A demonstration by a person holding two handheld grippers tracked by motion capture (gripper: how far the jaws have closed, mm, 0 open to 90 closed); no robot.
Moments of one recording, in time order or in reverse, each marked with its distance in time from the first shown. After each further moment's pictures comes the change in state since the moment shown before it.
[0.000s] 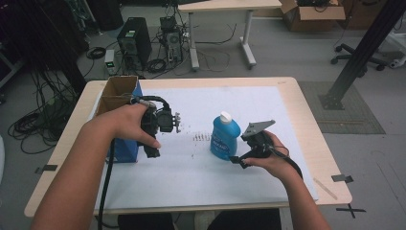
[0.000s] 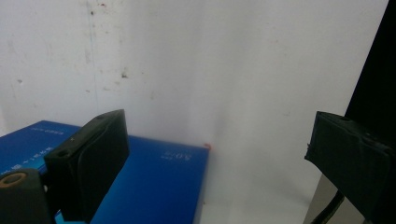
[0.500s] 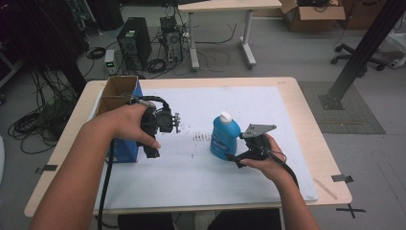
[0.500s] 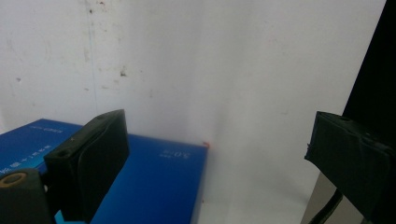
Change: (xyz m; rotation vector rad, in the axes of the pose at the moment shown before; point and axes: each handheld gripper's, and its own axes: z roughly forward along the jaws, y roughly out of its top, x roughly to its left) left arm -0.001 -0.002 -0.001 0.007 -0.001 -0.003; right arm 0.002 -0.007 0.013 -0.138 -0.047 0.016
